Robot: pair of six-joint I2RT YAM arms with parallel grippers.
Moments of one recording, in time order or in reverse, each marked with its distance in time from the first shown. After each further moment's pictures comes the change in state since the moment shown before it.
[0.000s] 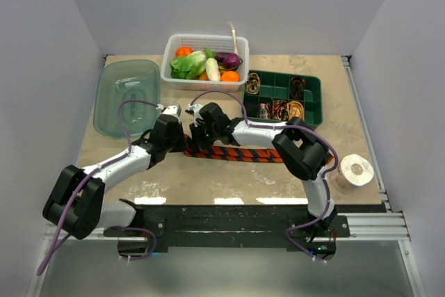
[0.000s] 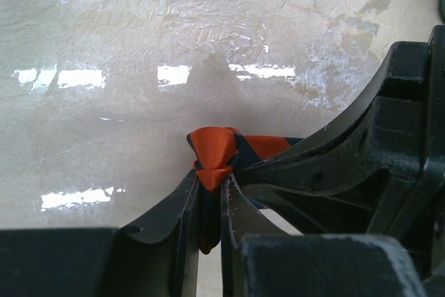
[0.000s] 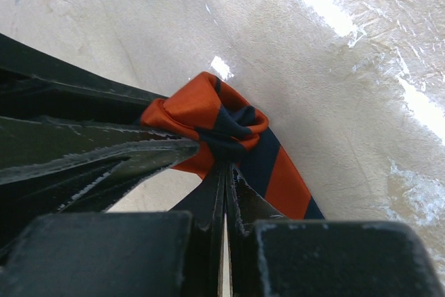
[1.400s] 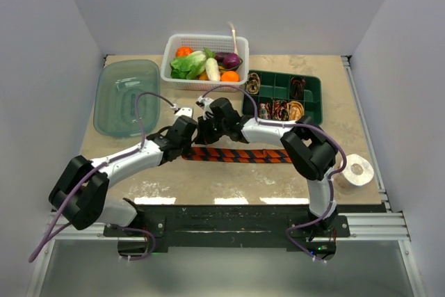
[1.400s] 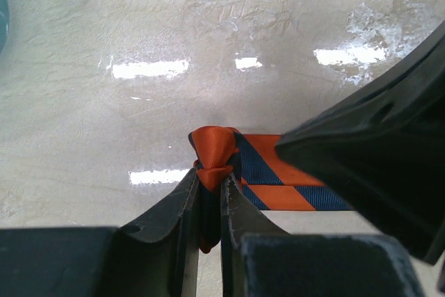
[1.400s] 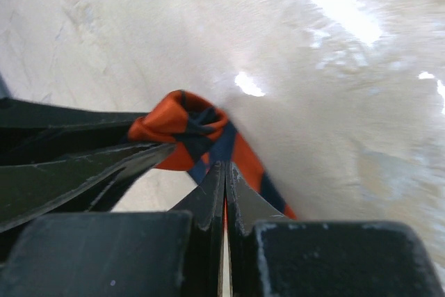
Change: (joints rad) left arm -0.172 0.069 0.138 -0.237 -0.291 0.032; right arm -0.061 -0.058 -0.073 0.081 -0.062 0.100
